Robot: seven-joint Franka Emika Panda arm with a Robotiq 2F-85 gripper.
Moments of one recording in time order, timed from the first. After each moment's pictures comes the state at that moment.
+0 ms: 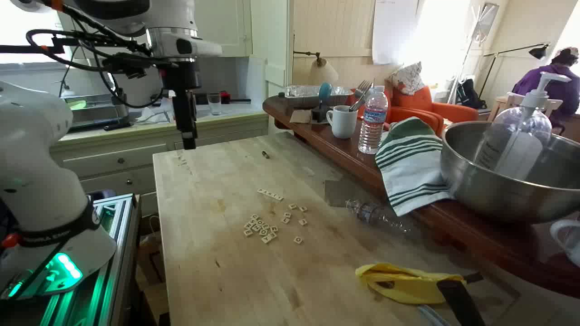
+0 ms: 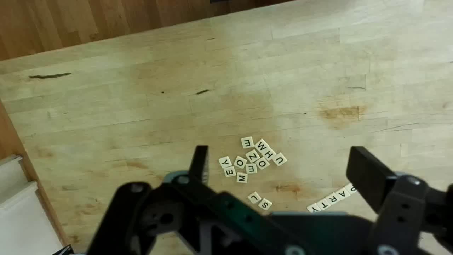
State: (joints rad) arm -0.12 -0.87 0.01 -2.77 -0.16 1.92 0.04
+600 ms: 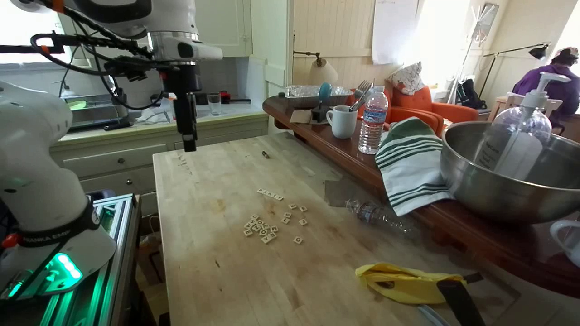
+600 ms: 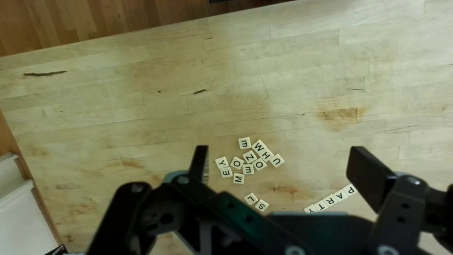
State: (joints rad) arm -0.11 -0.85 0.01 -2.77 -0.16 1.93 0.03
